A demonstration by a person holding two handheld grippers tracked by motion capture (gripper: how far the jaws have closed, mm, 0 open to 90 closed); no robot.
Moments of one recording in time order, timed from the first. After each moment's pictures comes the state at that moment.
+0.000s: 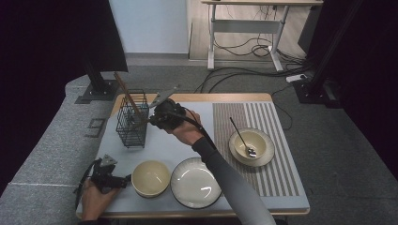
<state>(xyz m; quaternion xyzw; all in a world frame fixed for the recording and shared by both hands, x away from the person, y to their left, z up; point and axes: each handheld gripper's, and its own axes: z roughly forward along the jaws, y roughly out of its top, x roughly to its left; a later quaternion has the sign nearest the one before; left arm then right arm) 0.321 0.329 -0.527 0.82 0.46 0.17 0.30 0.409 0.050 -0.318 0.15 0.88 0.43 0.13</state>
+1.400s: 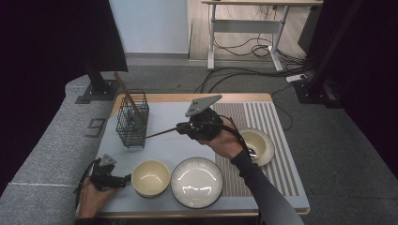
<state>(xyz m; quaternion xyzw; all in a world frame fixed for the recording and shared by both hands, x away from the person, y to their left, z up) 0.321 0.332 -0.524 0.82 0.47 0.17 0.30 0.357 -0.044 -0.293 0.14 0.87 0.46 0.12</state>
